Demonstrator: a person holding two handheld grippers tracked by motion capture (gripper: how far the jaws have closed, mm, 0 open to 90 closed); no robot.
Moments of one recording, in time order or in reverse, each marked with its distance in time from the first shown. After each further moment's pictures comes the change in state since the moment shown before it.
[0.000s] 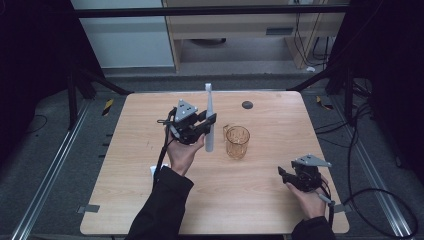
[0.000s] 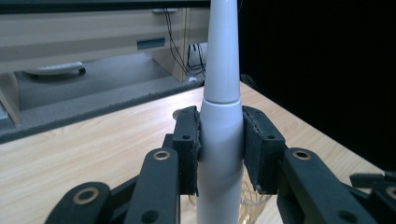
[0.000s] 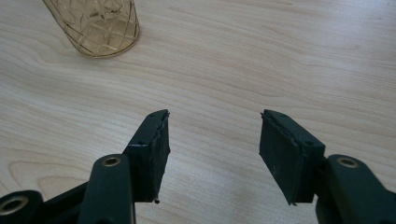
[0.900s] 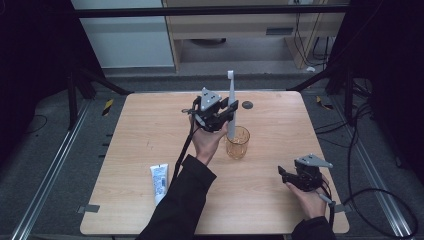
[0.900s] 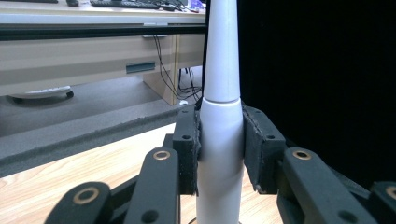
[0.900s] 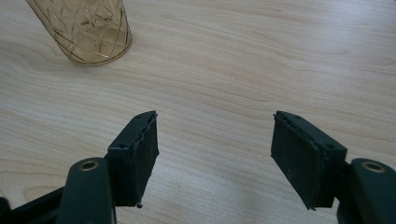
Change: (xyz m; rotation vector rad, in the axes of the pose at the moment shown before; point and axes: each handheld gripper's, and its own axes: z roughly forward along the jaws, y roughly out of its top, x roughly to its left) left arm -0.029 0.016 0.056 -0.080 -0.031 0.004; right arm -0.003 -0.002 0.002 -0.031 -0.018 0.011
